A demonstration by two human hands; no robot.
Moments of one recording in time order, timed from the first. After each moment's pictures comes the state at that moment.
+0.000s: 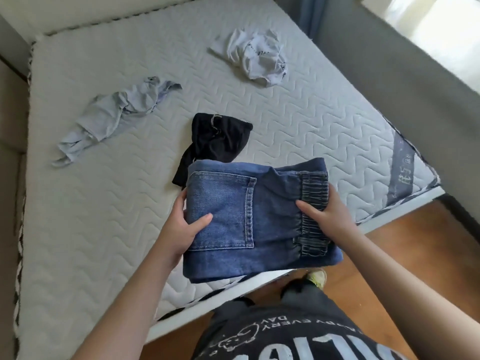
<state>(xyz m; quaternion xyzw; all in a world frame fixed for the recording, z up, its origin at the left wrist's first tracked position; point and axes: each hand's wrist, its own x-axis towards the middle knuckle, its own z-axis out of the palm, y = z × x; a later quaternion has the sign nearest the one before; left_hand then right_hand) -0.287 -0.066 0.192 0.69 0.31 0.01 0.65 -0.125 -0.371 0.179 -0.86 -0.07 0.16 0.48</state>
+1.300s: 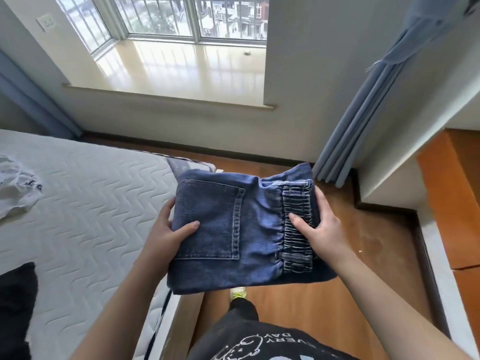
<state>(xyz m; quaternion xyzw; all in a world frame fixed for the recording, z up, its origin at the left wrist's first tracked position) -0.089 -0.590 0.267 0.77 -0.05 -0.24 0.59 -0.250 -0.880 0.254 -0.80 0.29 -0.13 0.51</state>
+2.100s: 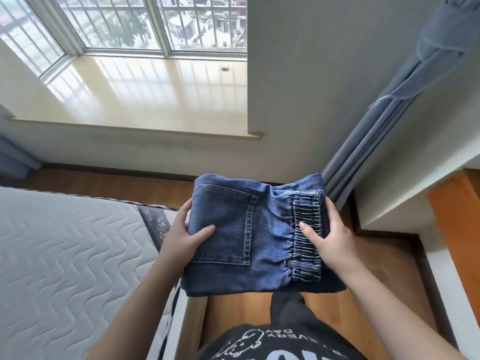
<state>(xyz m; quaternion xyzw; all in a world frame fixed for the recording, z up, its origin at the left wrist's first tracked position) 0.135 -0.783 0.240 0.77 -0.11 -0.28 0.56 -0.062 -1.045 0.227 -0.80 0.37 -0.14 0.45</state>
